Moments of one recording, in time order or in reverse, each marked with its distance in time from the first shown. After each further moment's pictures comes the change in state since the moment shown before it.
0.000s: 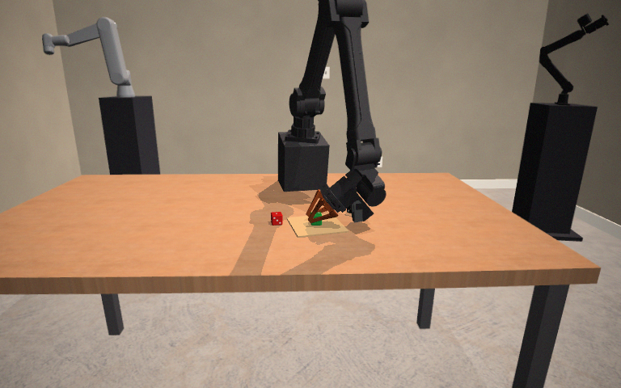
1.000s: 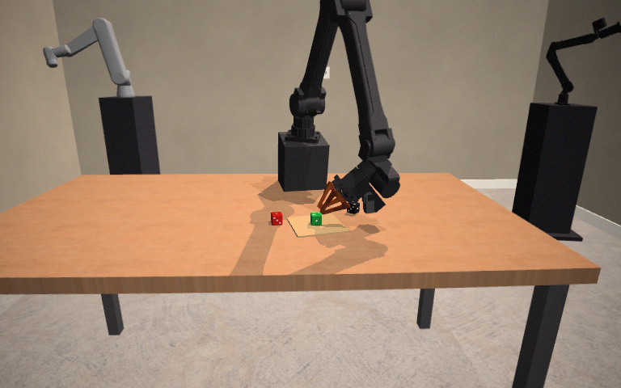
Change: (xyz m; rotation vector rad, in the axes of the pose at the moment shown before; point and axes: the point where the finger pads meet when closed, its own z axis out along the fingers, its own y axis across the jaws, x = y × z) arm -0.002 -0.003 -0.040 0.009 -0.006 -0.017
